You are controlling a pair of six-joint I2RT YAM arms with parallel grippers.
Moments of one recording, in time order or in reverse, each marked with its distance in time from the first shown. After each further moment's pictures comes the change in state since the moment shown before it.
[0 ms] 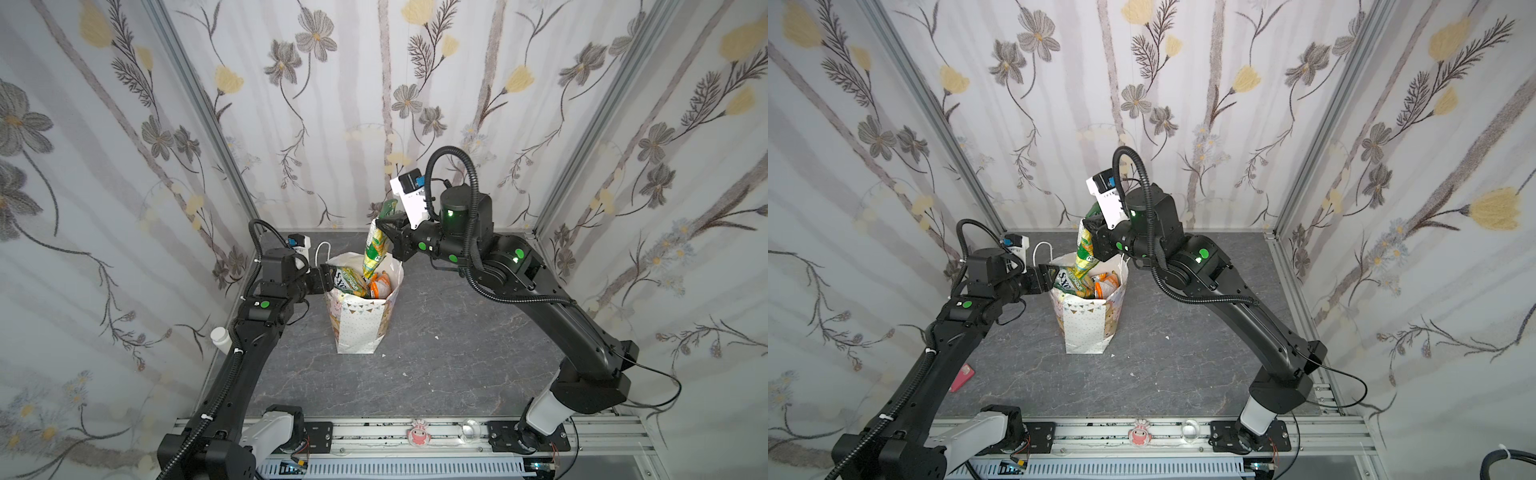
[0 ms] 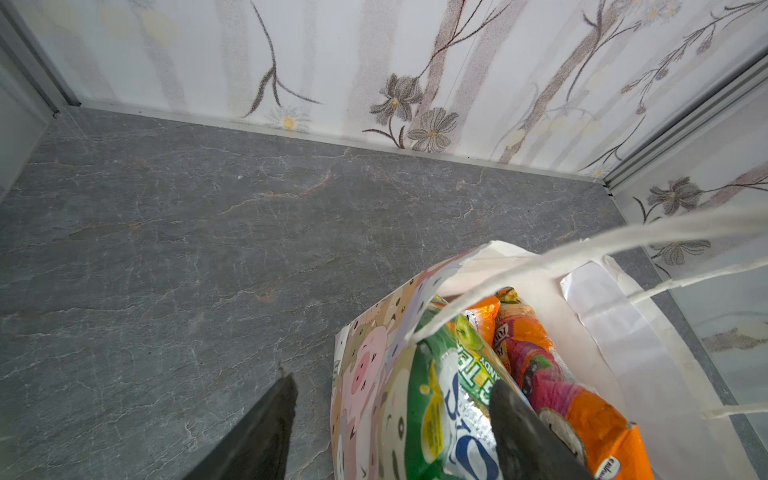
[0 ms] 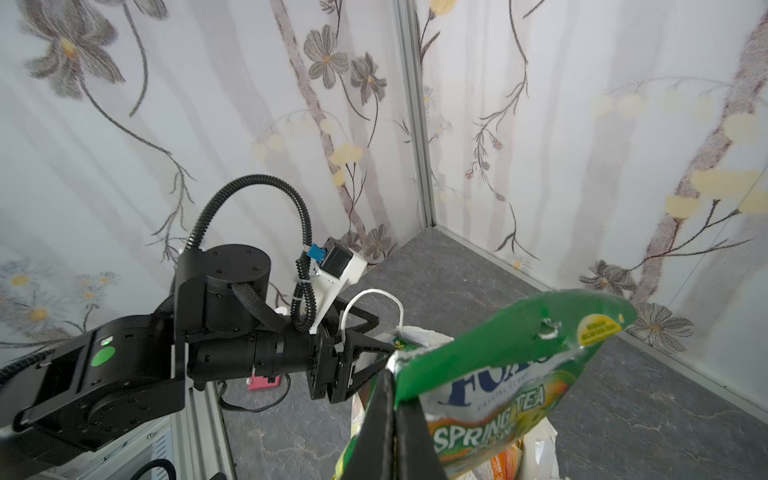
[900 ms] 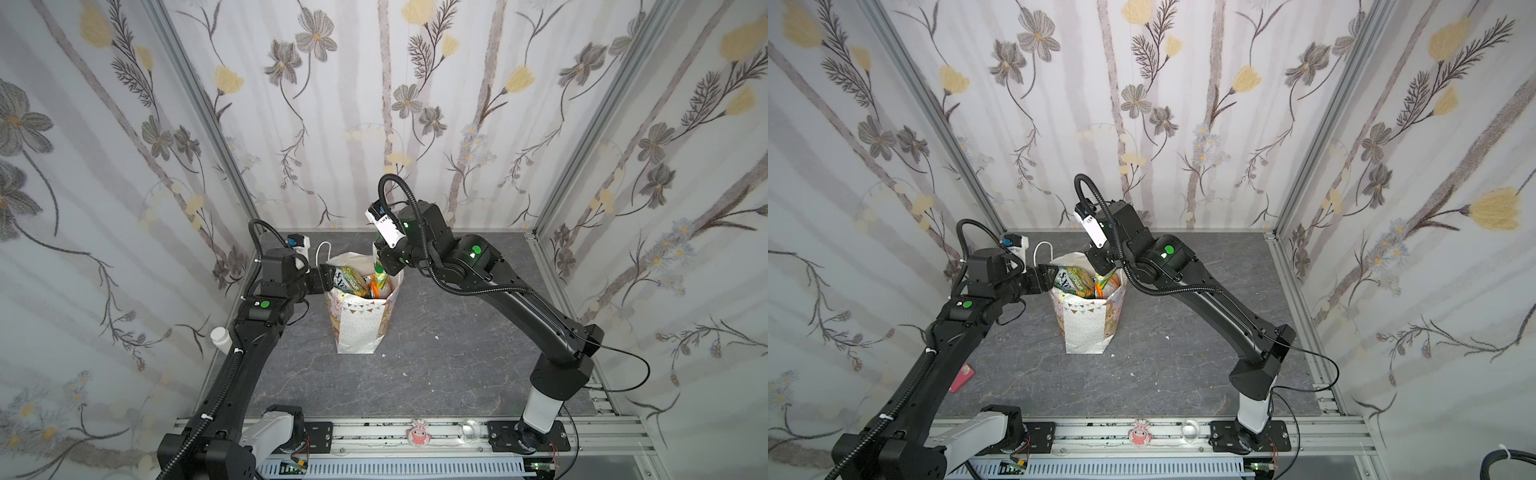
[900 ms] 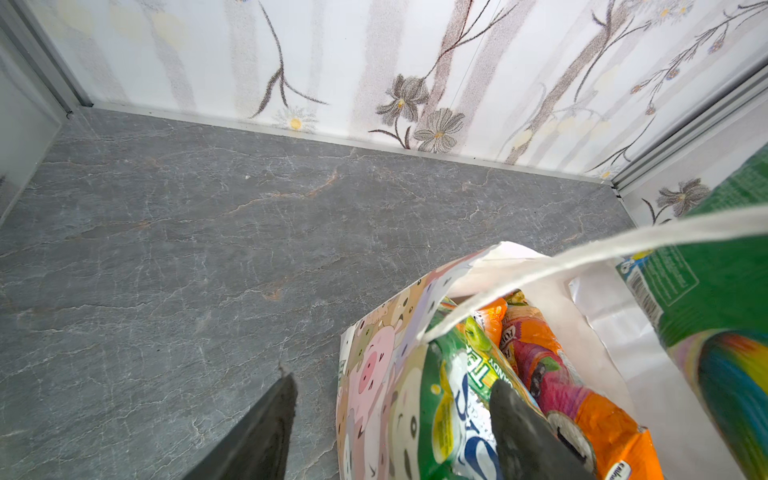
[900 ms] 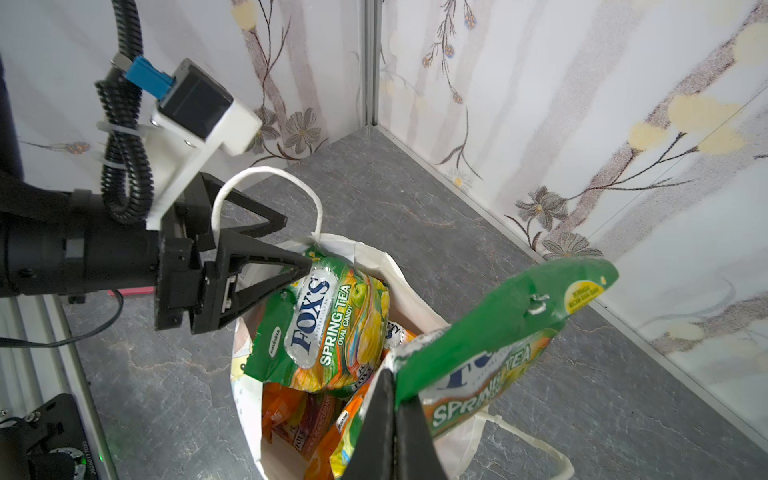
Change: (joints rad) left arm -0.001 0.001 0.000 -0.002 -0.019 0.001; right arm 0.008 0.126 0.008 -0.169 0.164 -0.211
